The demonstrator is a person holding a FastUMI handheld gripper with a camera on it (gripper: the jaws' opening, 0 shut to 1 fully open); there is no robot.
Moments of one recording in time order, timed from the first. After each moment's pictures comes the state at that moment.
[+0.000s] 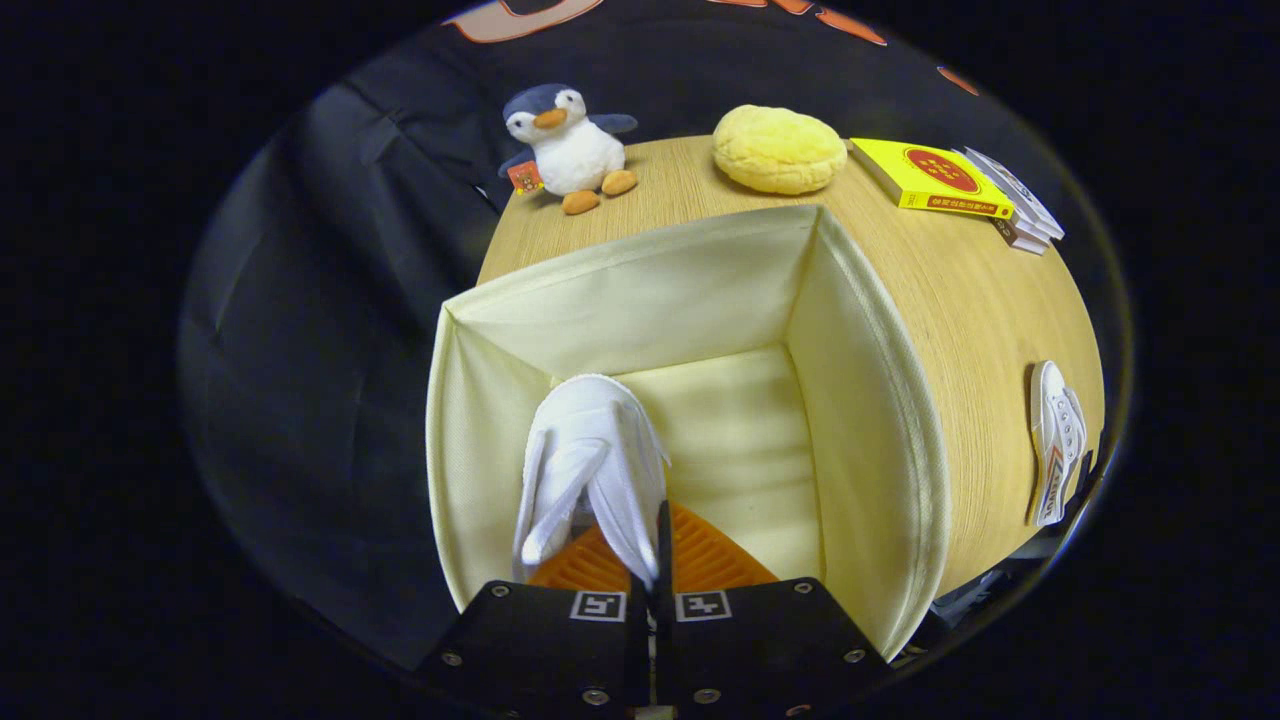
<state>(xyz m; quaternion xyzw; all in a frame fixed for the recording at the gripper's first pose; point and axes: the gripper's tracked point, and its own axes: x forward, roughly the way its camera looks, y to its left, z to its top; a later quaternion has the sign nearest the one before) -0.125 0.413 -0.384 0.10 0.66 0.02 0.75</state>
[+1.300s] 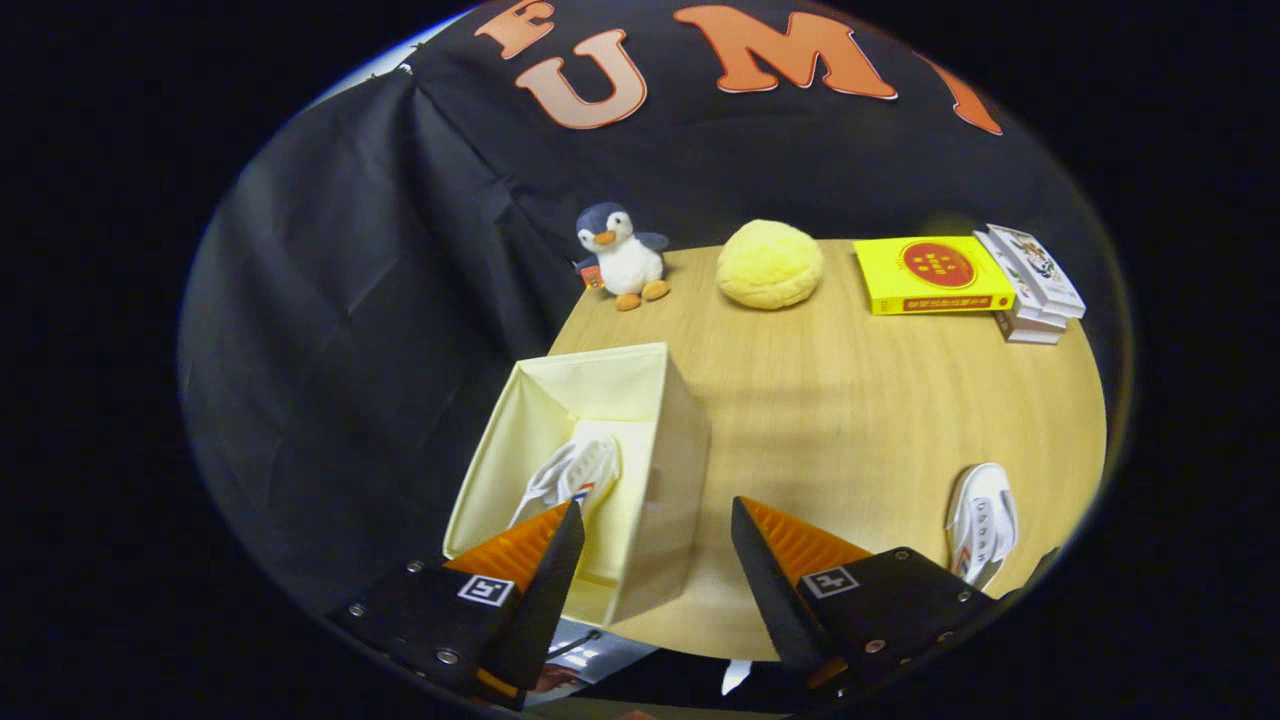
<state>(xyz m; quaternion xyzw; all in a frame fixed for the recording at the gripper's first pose) -0.127 0.238 -0.268 0.10 0.51 0.16 0.84</state>
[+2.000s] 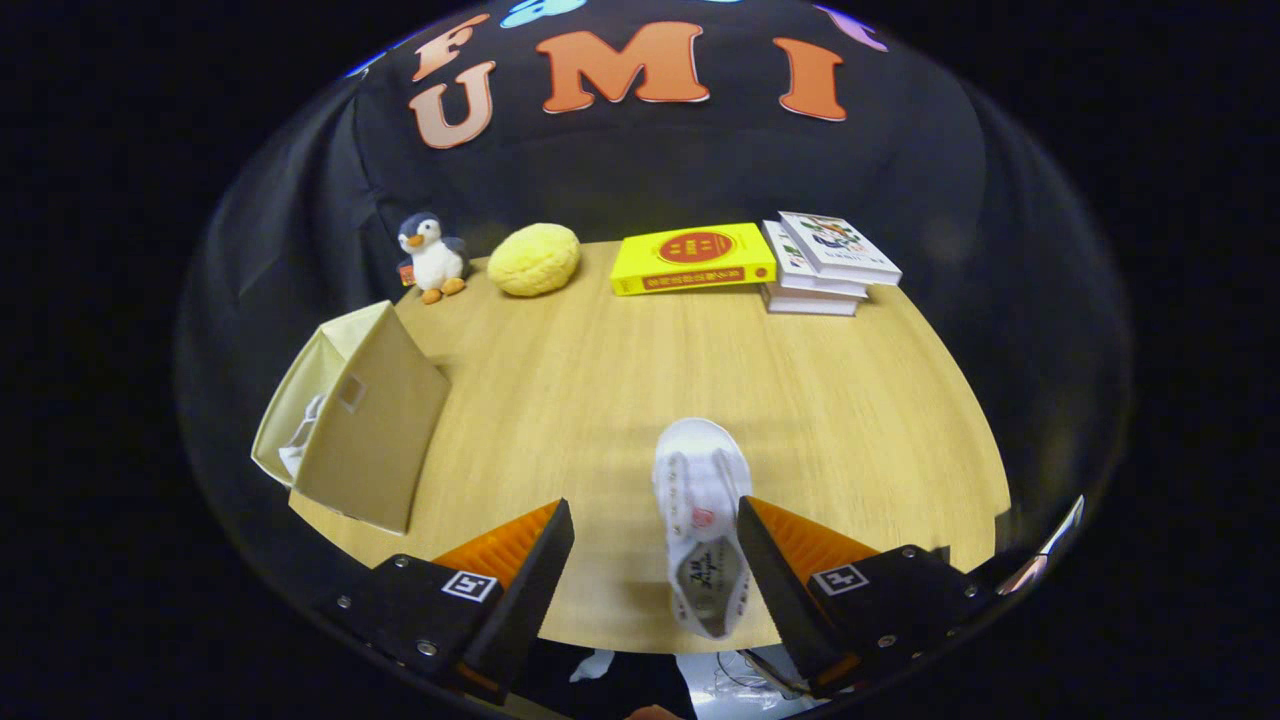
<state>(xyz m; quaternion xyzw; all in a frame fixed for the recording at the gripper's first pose) -0.208 -0.032 -0.345 0.02 0.50 0.00 0.86</state>
